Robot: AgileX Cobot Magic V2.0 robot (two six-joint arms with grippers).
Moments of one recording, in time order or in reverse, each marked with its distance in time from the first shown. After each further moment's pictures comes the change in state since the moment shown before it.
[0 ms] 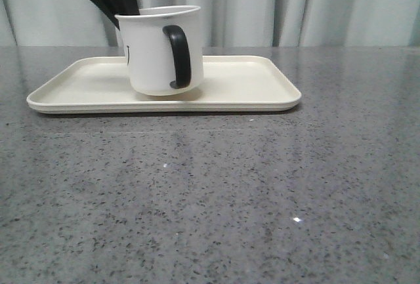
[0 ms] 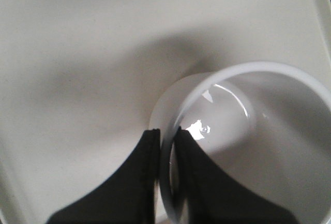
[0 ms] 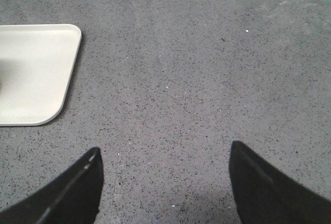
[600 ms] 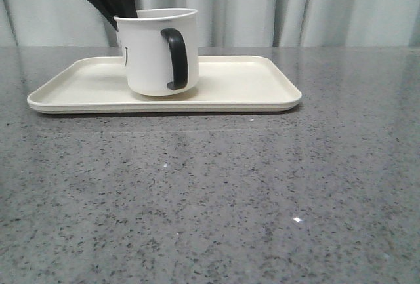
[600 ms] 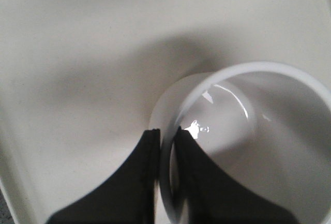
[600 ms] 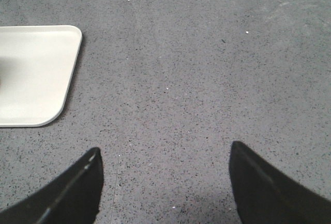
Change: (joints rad) left arm -0.002 0.010 -0.012 0.039 -0.002 -0.026; right arm 0.000 0.000 0.000 0.000 -0.004 0.000
